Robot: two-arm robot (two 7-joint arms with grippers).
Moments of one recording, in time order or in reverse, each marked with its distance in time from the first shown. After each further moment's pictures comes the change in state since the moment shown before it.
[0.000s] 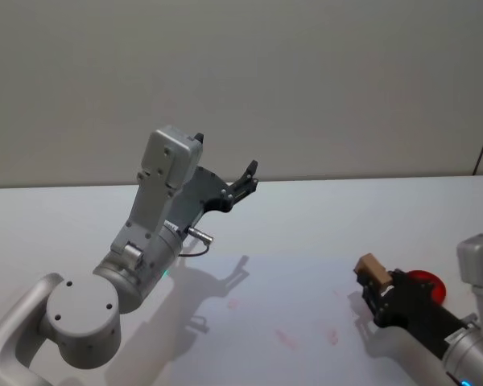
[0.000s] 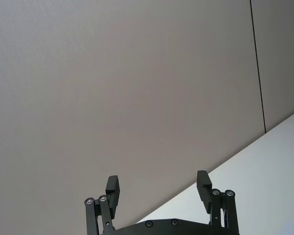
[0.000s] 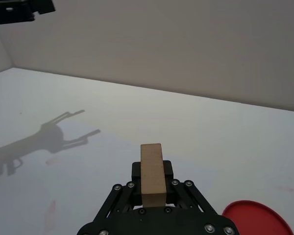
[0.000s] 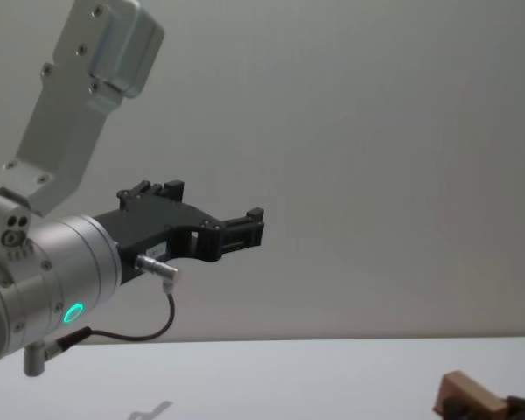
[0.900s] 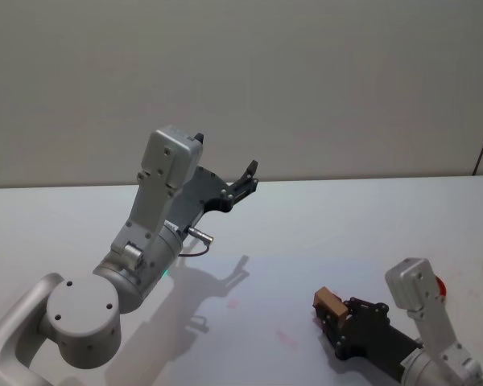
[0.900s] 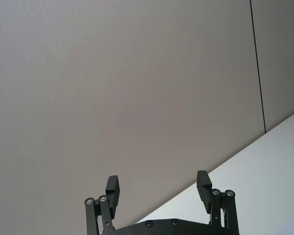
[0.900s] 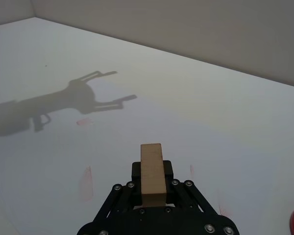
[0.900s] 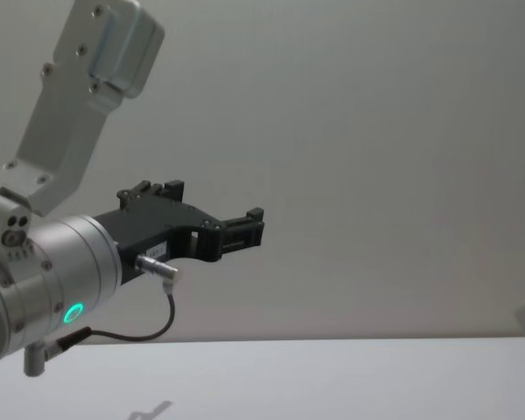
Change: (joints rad) left arm 0.000 0.000 0.000 0.000 0.000 0.000 0.000; right arm 0.020 -0.052 -0.076 0.035 -0.185 0.061 0.038
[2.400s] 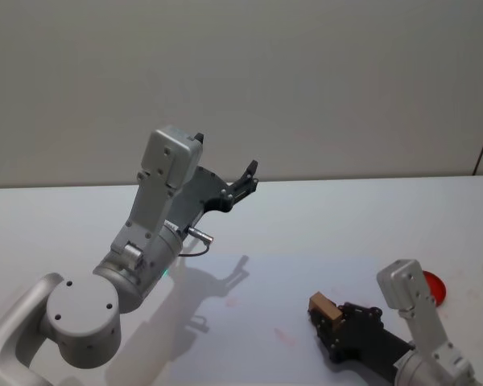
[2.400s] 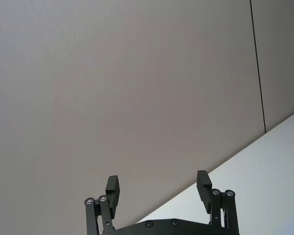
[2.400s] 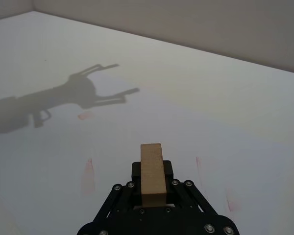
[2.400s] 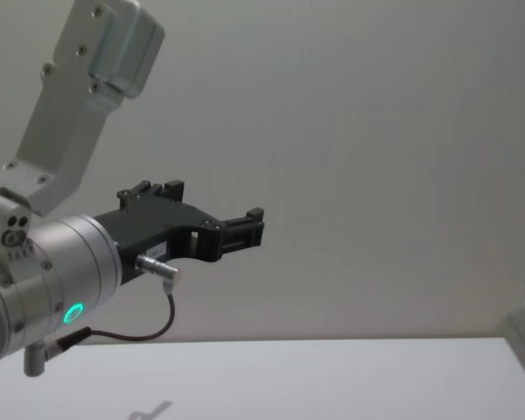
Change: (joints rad) left arm 0.000 0.000 0.000 0.000 0.000 0.000 0.000; right arm 0.017 -0.014 -0.013 0.031 0.001 0.028 0.001
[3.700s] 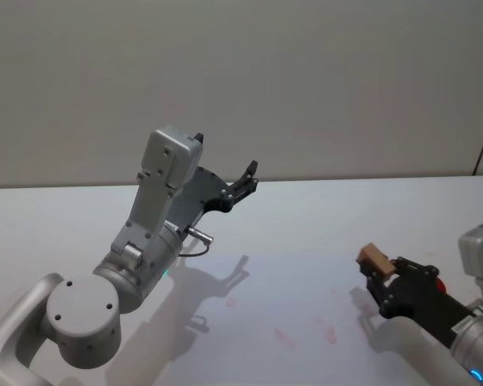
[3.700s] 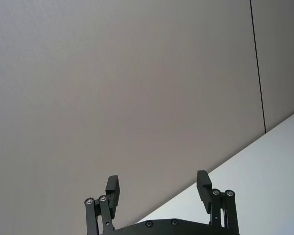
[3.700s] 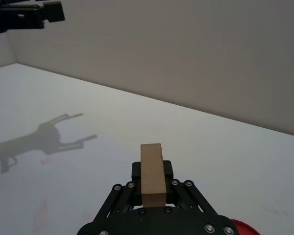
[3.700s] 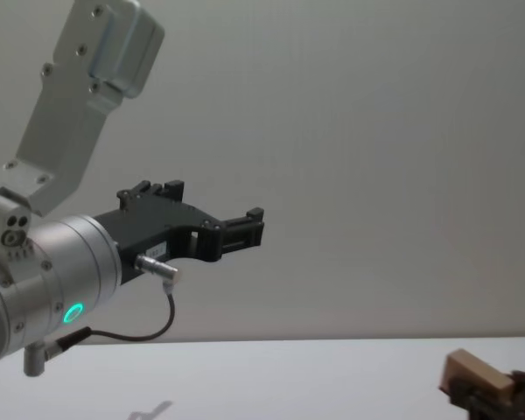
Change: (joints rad) left arm 0.000 0.000 0.000 0.000 0.000 0.000 0.000; right arm -0.010 0.095 0.095 -0.064 0.141 -0.117 0.001
